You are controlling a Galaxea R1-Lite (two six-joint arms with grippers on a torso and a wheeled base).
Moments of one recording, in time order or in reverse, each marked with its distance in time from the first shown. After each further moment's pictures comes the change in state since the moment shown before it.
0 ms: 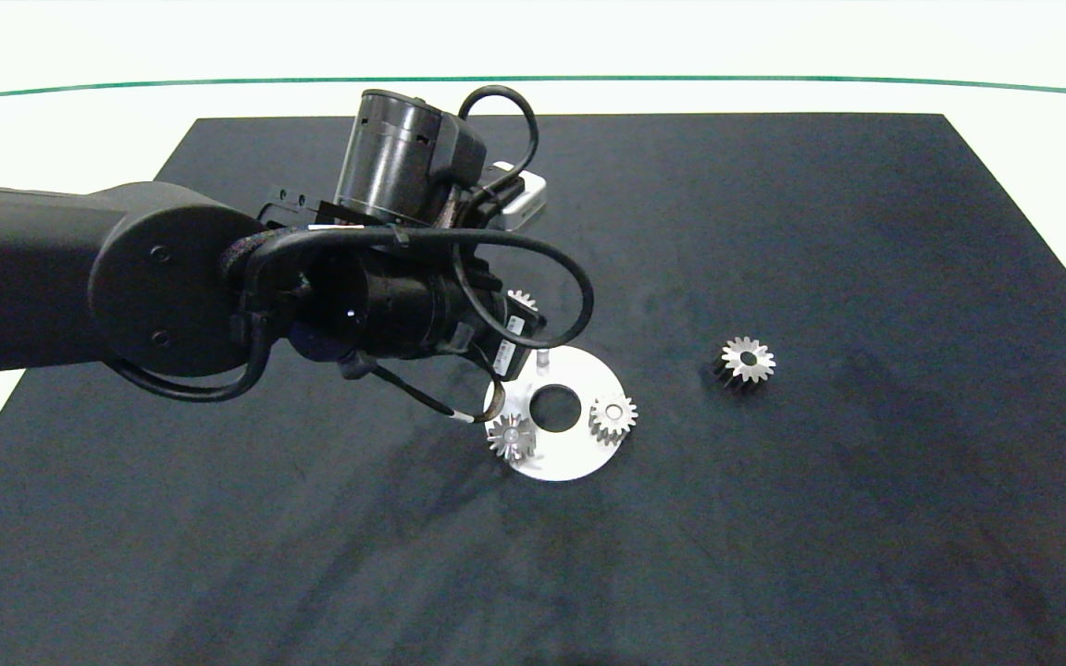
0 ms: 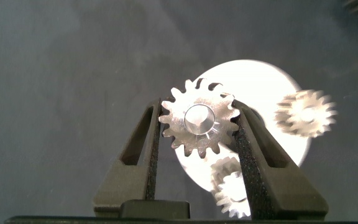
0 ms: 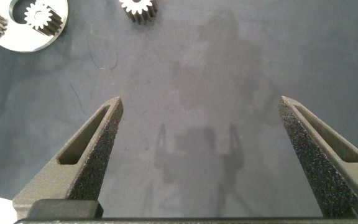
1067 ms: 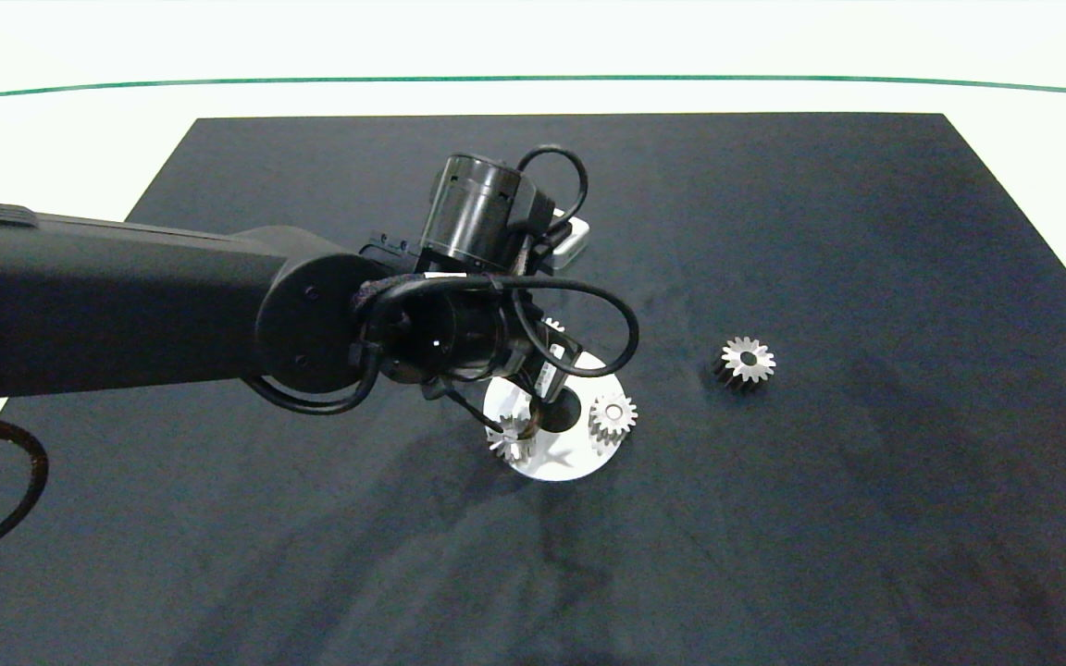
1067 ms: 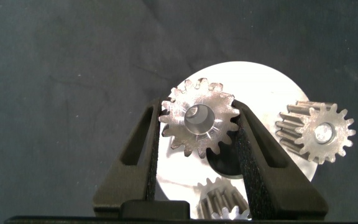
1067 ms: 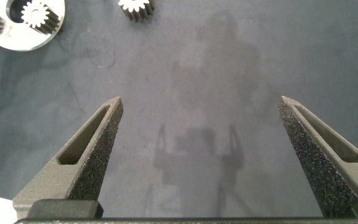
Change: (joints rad) left arm -0.031 0.124 -0.056 -0.007 0.036 -0.008; right arm -0.011 -0.019 0.016 0.000 0.002 0.000
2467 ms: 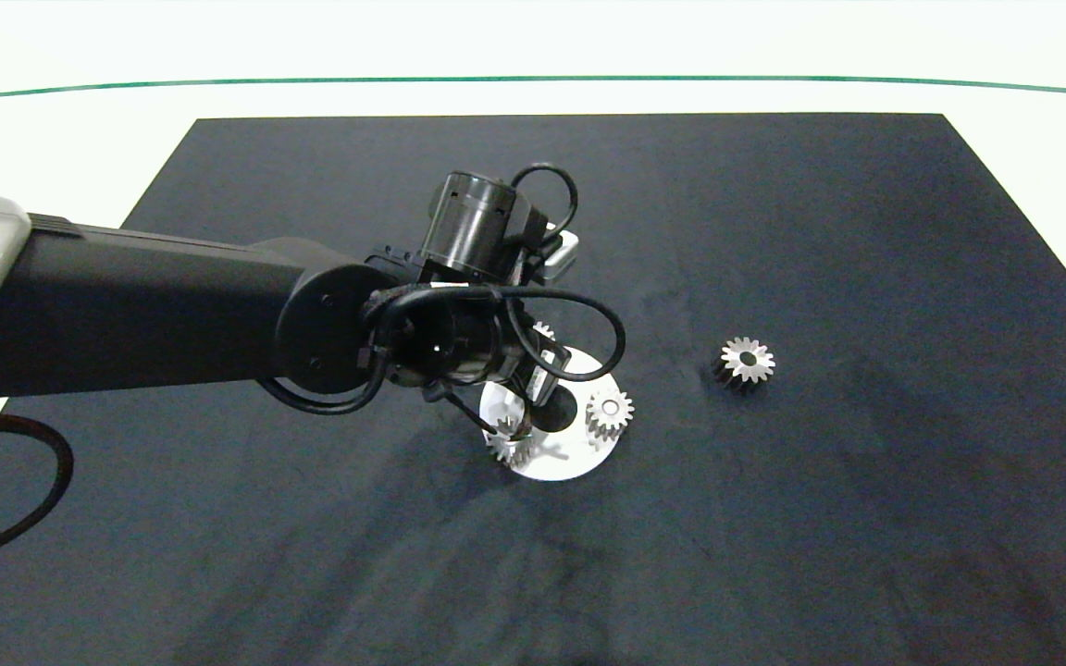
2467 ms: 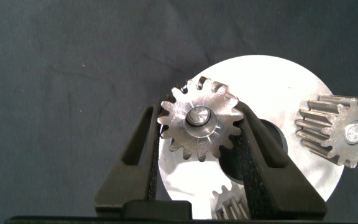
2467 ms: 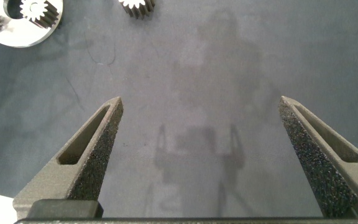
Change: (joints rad) left arm 0.030 0.025 0.008 0.000 0.001 0.000; right arm 0.000 -0.004 0.010 0.000 0.003 0.001
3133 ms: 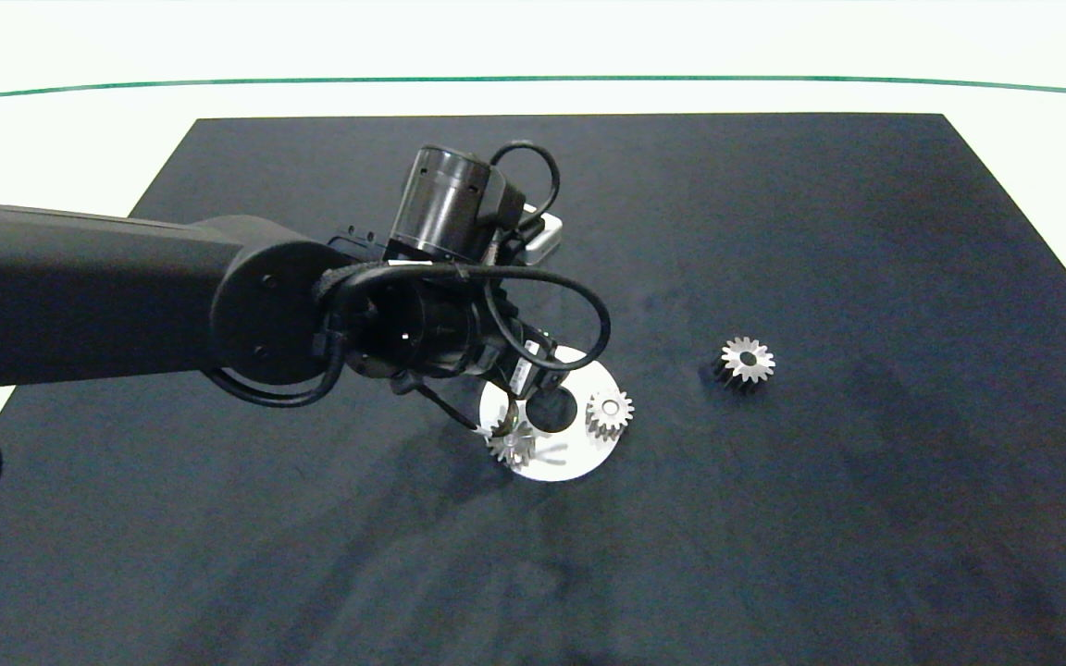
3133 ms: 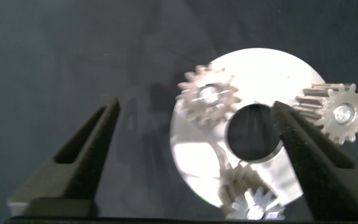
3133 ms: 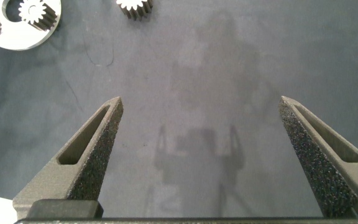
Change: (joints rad) left arm 0.011 -0.074 0.023 0.034 0.000 -0.007; right arm -0.014 -0.007 0.000 0.000 -0.001 0.004
